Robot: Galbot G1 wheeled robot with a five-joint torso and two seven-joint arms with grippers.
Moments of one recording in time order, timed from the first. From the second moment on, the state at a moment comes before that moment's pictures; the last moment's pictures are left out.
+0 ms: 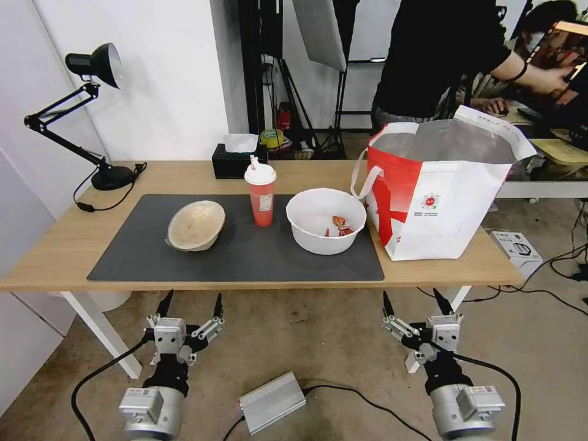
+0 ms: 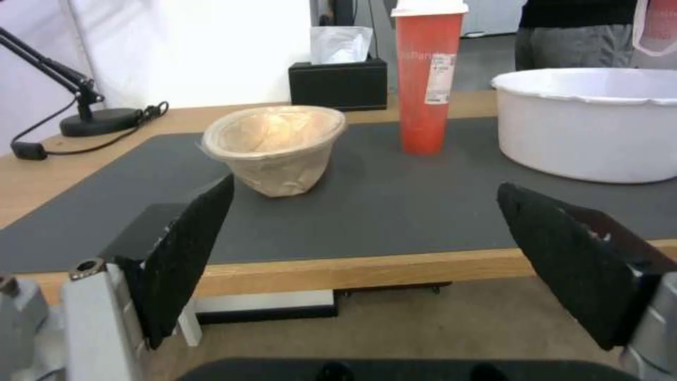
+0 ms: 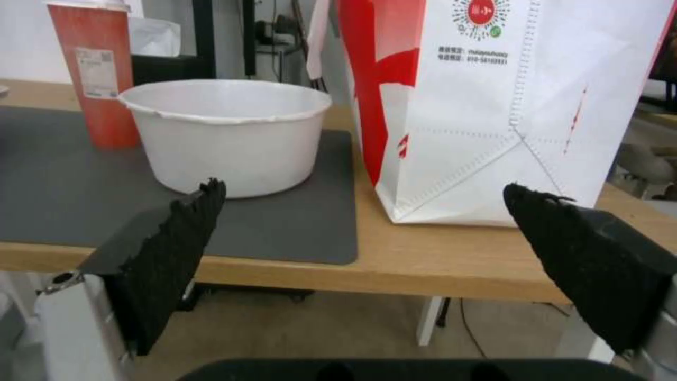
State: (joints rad) left arm 1.80 -1.50 -0.55 -2.30 0.00 0.00 0.00; right arm -1.80 1.50 0.55 2.30 0.00 0.00 0.00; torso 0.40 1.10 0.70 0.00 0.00
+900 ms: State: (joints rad) left arm 1.80 -1.50 -0.55 -2.30 0.00 0.00 0.00; right arm -1.80 1.50 0.55 2.30 0.00 0.00 0.00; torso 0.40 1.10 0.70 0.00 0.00
